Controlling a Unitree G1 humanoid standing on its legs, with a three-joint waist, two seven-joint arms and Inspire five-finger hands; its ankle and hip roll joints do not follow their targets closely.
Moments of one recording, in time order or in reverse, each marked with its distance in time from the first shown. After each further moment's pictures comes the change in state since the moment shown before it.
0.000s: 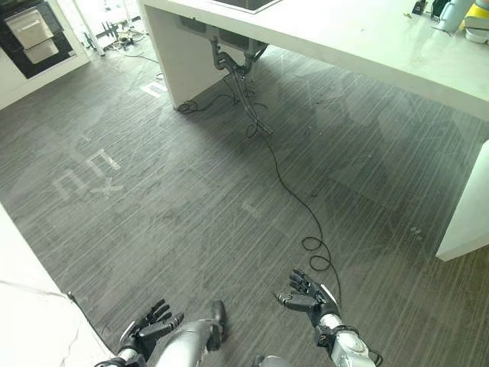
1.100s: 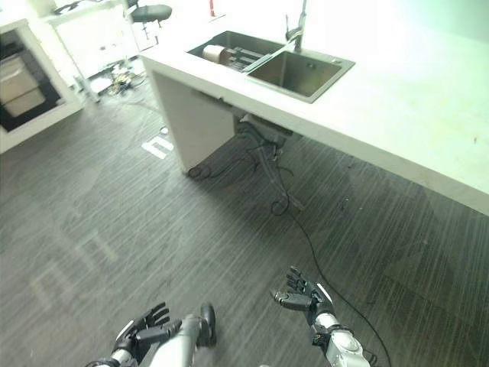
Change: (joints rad) left arm 0.030 0.025 -0.060 0.045 0.064 -0.025 -0.046; right arm -0.068 -0.016 0.040 0.047 0.000 -0.037 -0.038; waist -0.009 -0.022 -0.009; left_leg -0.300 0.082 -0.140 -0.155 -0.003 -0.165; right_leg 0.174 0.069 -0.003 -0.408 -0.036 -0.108
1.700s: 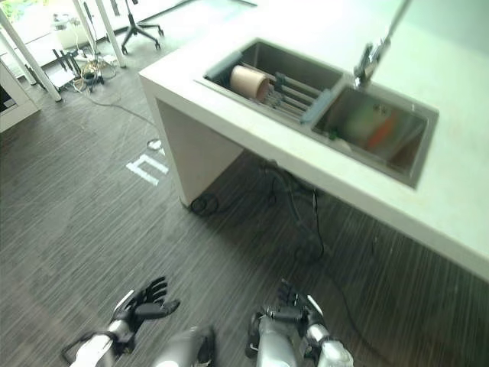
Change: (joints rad) left arm -0.062 0.110 -0.011 -0.031 0.079 0.011 0.049; right arm 0.039 0.058 -0.017 0.043 -0.047 -0.014 0.022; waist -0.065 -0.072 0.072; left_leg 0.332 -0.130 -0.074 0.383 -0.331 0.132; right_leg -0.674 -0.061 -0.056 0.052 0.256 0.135
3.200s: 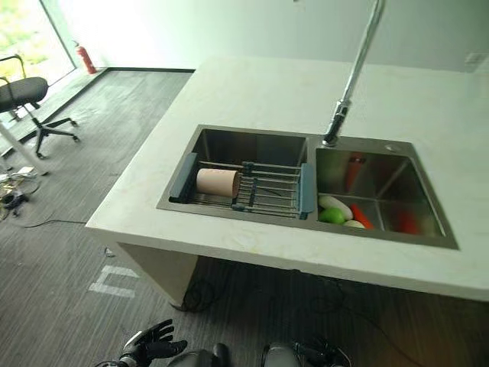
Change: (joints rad) left arm -0.029 -0.100 -0.028 0.246 0.063 -0.008 0.028; right arm -0.040 0.032 -0.149 0.419 0.007 0.135 -0.036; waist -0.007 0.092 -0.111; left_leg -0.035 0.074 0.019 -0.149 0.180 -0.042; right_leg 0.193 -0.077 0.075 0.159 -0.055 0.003
